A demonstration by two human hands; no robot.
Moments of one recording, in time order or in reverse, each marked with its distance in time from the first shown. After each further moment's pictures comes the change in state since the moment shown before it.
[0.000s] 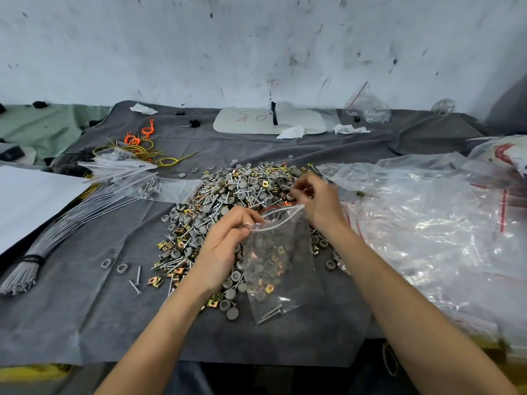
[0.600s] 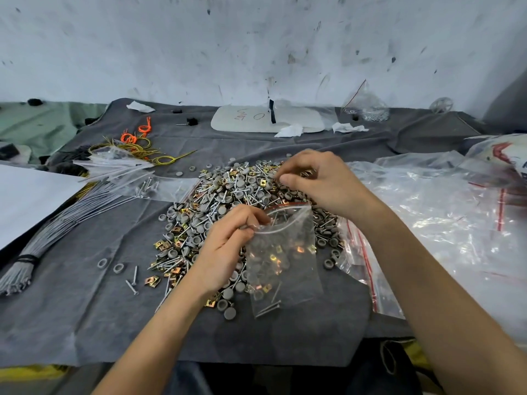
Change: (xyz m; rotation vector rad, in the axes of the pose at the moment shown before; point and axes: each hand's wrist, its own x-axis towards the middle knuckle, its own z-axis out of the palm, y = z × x) left_hand 0.003 0.003 0.003 0.125 -0.045 0.156; right_hand -0.014 -0.070 -0.058 0.000 -0.248 -0.185
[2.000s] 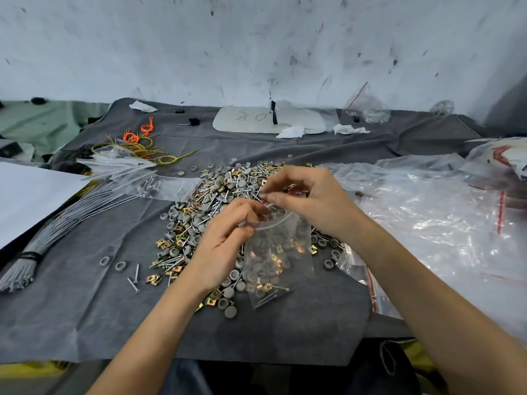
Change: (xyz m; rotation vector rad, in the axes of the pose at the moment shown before) left_hand 0.000 0.010 -0.007 0.094 0.004 0.070; right_hand -0.020 -0.014 0.018 0.235 -0.035 -0.133
